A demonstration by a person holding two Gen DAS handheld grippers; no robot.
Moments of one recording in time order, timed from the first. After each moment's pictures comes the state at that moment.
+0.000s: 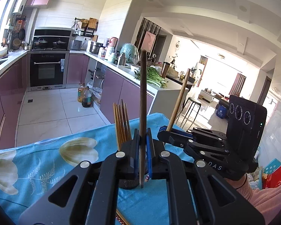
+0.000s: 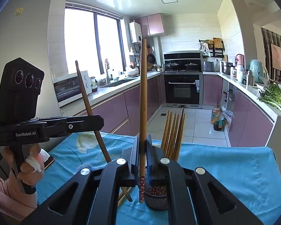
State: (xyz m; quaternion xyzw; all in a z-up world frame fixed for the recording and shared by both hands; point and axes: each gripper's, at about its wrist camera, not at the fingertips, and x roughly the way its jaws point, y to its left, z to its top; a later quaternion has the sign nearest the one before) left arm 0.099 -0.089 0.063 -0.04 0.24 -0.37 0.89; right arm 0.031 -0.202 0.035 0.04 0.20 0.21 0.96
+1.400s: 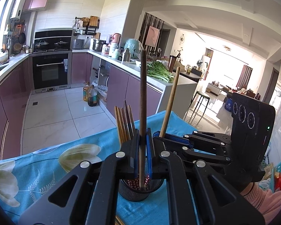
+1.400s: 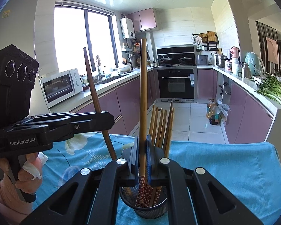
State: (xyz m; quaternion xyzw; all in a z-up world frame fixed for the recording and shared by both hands) left arm 0.102 -0.125 0.056 -0.01 0.26 -0.35 0.90; right arm 0.055 -0.188 0.019 0.05 0.22 0.19 0.95
